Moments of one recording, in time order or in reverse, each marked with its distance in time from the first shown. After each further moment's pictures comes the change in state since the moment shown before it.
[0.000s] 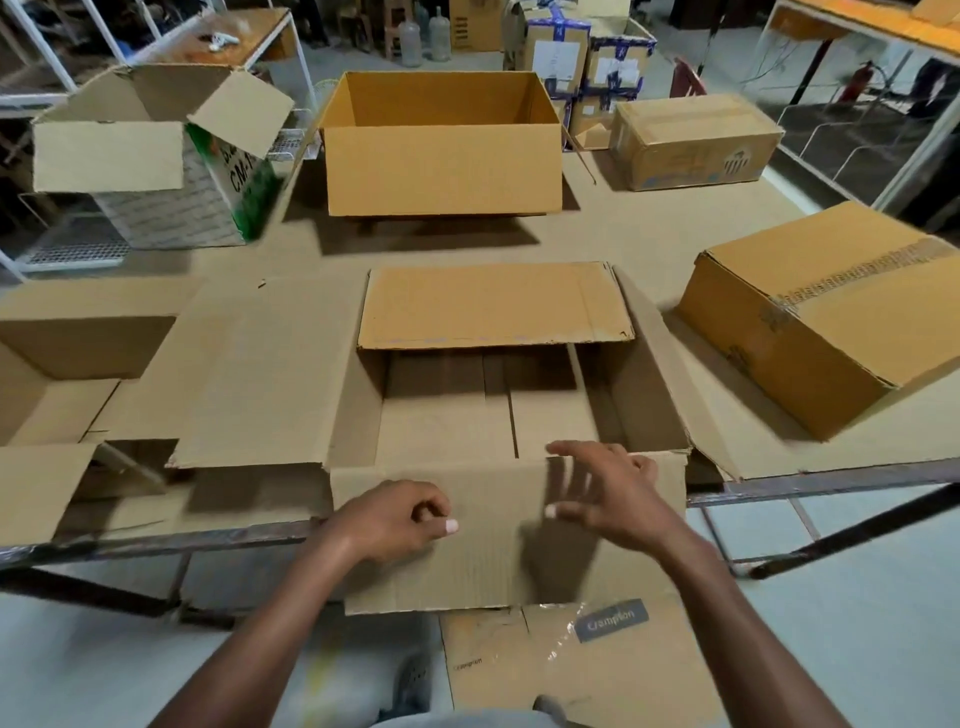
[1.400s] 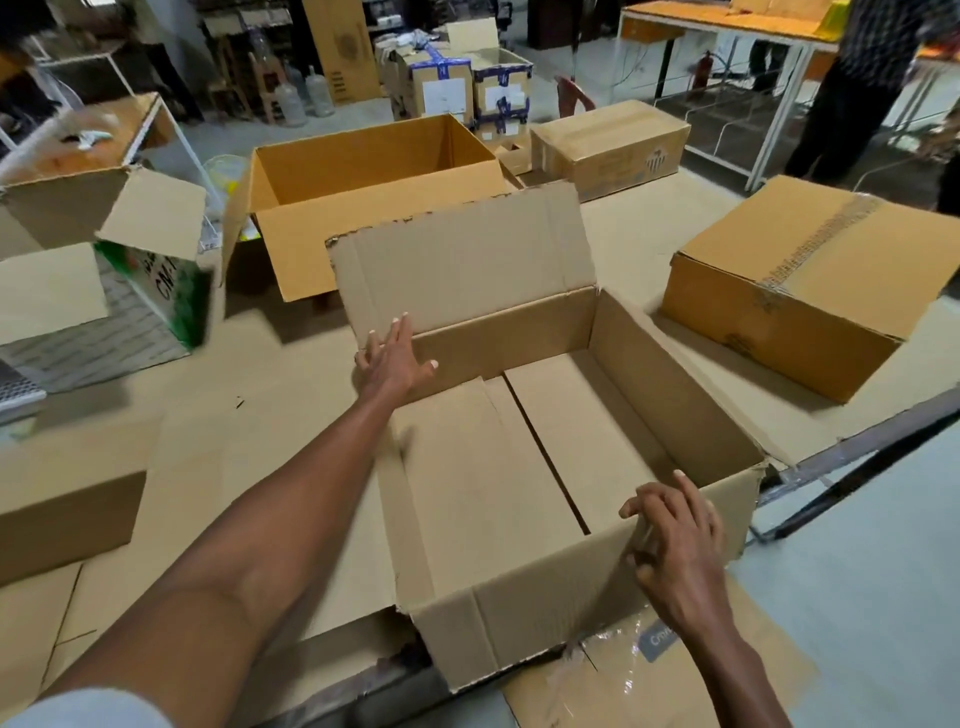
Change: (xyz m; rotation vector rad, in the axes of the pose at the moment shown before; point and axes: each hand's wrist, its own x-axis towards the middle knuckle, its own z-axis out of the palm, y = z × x) left_hand 0.264 -0.028 -0.206 0.269 0.481 -0.041; right_hand 0.035 -0.026 0.097 -0.059 0.662 0.291
